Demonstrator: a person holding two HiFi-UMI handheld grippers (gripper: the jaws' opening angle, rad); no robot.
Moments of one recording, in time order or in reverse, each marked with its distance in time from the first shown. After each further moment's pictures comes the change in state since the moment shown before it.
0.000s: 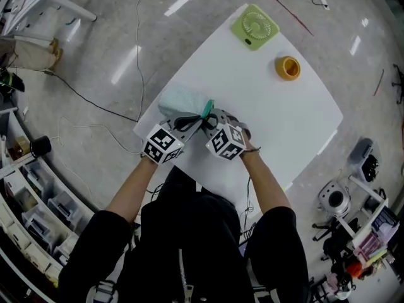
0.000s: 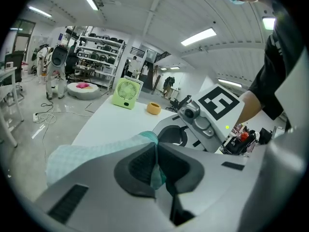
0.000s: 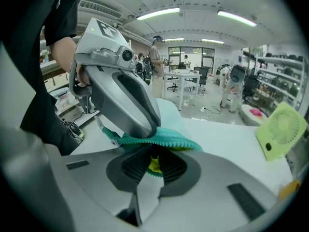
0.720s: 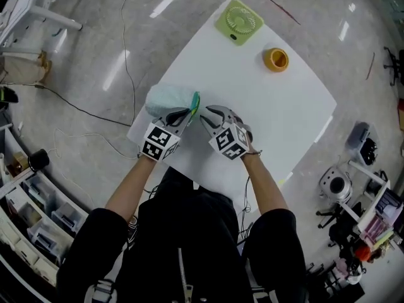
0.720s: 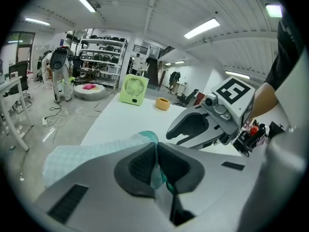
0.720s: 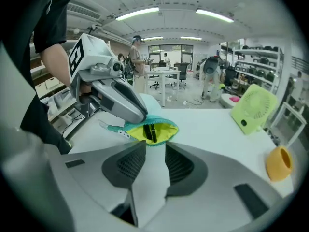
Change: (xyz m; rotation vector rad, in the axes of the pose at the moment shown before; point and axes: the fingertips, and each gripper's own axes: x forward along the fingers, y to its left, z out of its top) left arm 0.009 0.030 -0.008 0.038 0.042 0.106; right arm -0.030 -0.027 -0.026 0.174 0.019 -0.163
